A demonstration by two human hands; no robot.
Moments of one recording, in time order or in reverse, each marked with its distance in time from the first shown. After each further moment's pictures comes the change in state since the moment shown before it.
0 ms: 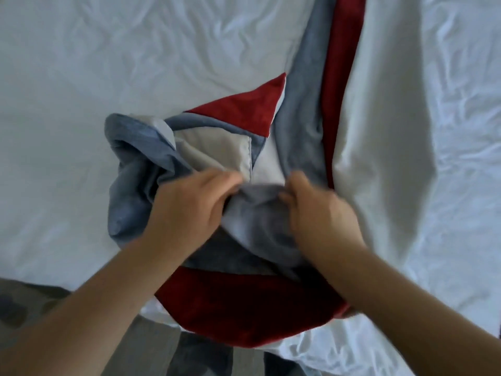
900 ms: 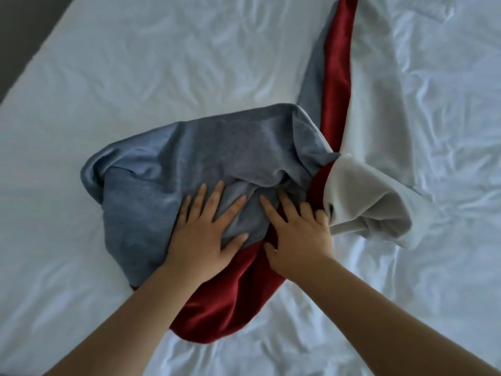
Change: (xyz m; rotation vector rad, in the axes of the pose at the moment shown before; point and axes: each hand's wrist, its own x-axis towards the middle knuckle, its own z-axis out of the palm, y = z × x) left_hand 0.034 -0.067 0.061 0.305 -0.442 -0.177; right_hand 0.080 -0.002 0.035 -0.401 -0.105 -0.055
